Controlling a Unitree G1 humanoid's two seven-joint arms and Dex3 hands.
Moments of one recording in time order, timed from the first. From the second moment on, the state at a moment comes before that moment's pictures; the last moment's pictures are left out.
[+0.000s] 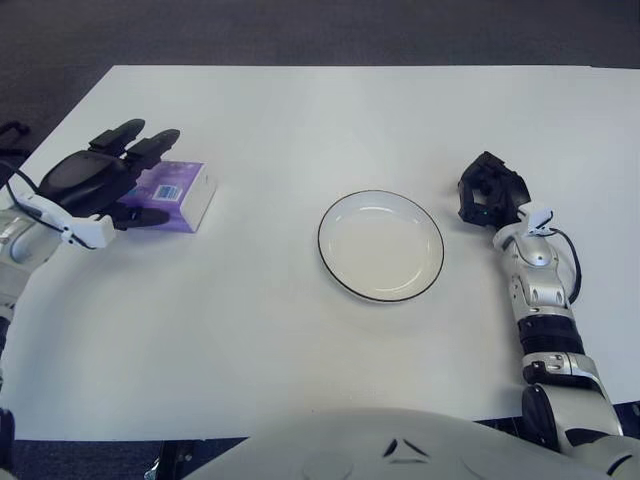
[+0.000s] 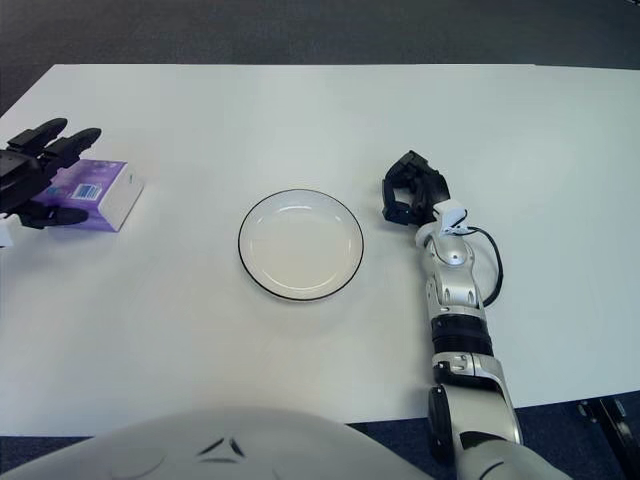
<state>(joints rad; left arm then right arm) -0.18 0.99 0.12 0.36 0.56 -0.64 -0.13 -0.26 -0.24 -0.15 0.36 0.09 -0.20 0.10</state>
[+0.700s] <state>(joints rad) -0.32 0.96 -0.01 0.52 0.55 -0.70 -0.11 -0.26 -0.24 -0.15 0.35 0.09 -0.20 0.10</state>
